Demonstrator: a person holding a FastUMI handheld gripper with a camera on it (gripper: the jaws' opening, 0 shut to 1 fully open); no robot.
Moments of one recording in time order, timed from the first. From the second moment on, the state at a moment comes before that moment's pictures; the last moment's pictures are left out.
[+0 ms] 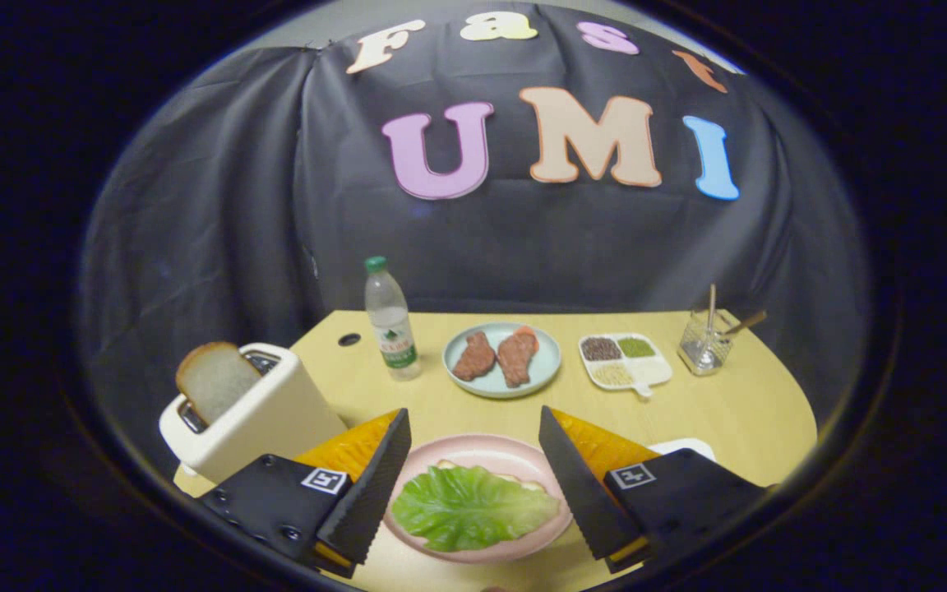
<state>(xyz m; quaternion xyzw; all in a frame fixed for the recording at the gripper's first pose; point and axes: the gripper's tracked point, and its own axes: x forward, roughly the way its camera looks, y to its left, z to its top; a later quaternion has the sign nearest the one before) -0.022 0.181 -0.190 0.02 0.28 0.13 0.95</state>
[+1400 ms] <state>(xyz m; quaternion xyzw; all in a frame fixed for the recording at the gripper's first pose) -0.081 0.410 -0.169 0.04 0.50 0.27 0.82</state>
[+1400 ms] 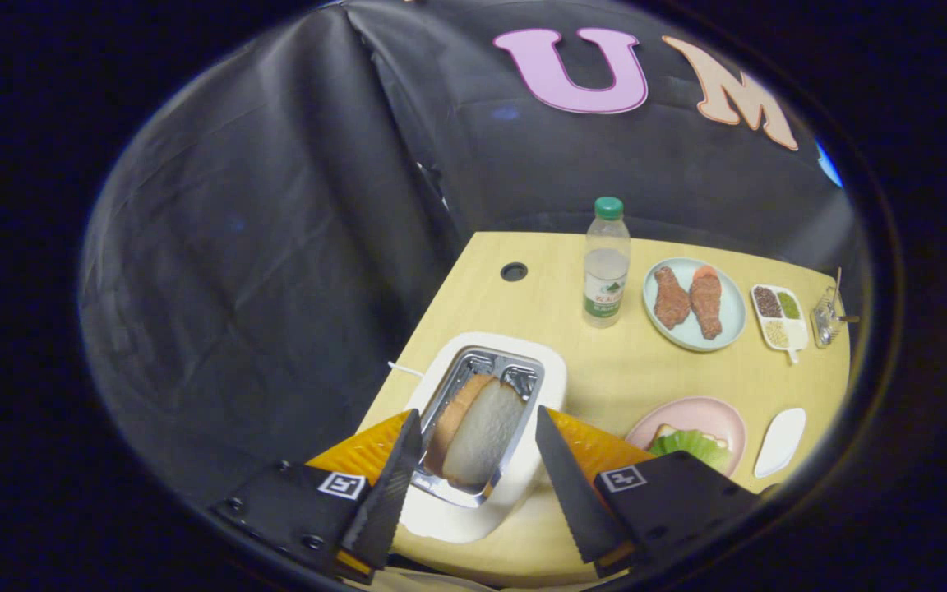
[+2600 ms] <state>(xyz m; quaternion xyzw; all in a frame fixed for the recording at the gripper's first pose) -0.055 0.360 -0.100 0.09 0.44 0.26 0.85</state>
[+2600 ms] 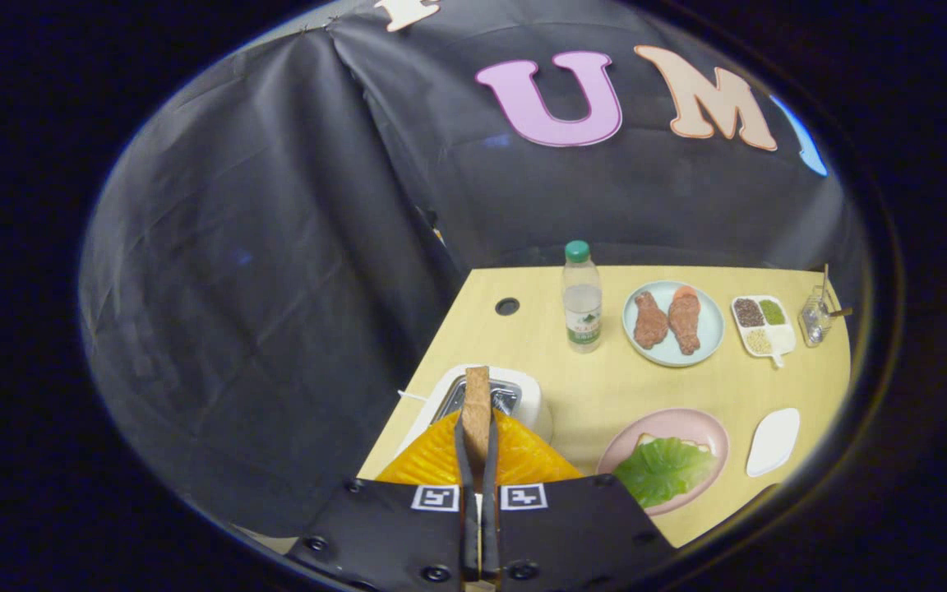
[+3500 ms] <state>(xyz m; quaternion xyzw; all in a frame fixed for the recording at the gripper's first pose) -0.046 0.211 -0.190 0.12 0.45 0.21 0.86</state>
